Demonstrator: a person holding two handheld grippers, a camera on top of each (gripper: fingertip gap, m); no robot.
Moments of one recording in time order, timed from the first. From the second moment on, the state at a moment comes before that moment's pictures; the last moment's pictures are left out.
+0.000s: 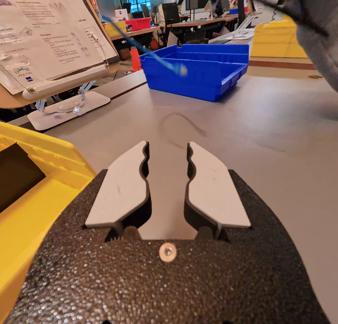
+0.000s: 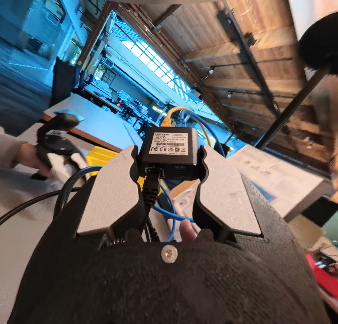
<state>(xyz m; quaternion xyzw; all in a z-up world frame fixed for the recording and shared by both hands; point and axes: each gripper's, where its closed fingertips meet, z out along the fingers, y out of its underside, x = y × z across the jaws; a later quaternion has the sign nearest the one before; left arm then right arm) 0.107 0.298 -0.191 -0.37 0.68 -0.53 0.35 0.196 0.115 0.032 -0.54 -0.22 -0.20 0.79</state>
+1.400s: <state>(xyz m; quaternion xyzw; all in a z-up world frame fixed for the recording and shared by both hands) 0.133 0.267 -0.217 -0.39 0.71 -0.51 0.29 0.417 0.002 -0.141 -0.79 0.18 -0.39 0.44</state>
